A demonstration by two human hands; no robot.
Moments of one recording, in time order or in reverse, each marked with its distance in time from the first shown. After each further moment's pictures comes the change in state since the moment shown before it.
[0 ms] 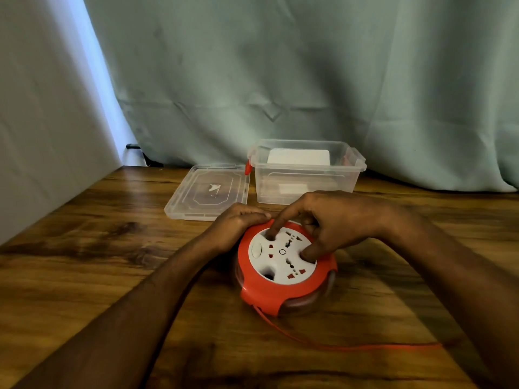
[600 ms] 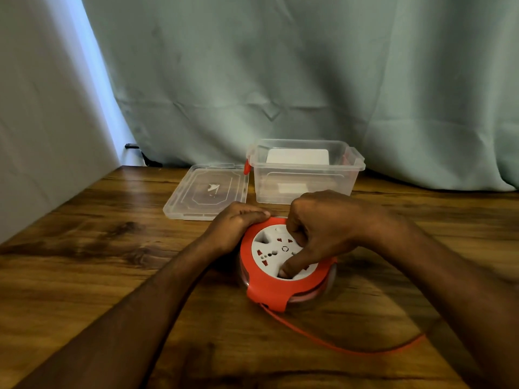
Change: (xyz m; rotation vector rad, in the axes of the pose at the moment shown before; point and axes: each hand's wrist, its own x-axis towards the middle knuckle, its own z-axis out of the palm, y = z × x) left_hand -0.001 0.000 0.005 0.058 0.085 0.045; right_hand -0.001 -0.022 0.004 -0.271 0.043 0.049
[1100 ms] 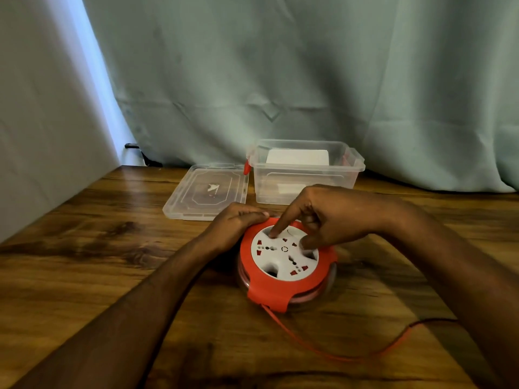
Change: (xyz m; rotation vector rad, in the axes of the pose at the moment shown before) left_hand -0.001 0.001 -0.003 -0.020 -0.043 -0.013; right_hand -0.002 0.020 -0.007 0.337 -0.020 -0.099
